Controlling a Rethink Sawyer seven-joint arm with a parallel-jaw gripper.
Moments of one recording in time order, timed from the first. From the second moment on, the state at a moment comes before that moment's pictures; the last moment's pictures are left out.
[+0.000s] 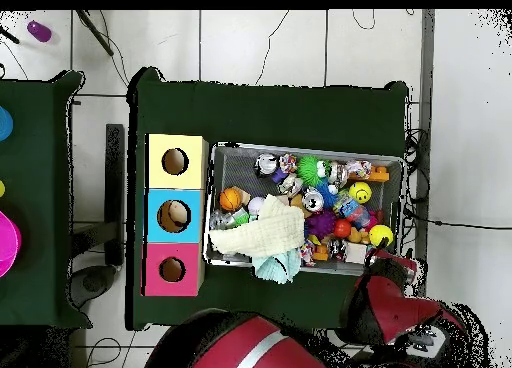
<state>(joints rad) -0.28 -0.33 -0.65 1.69 -0.54 -0.44 2.15</state>
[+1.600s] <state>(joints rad) -0.60 -0.43 -0.26 1.86 -0.51 -0.38 2.15</state>
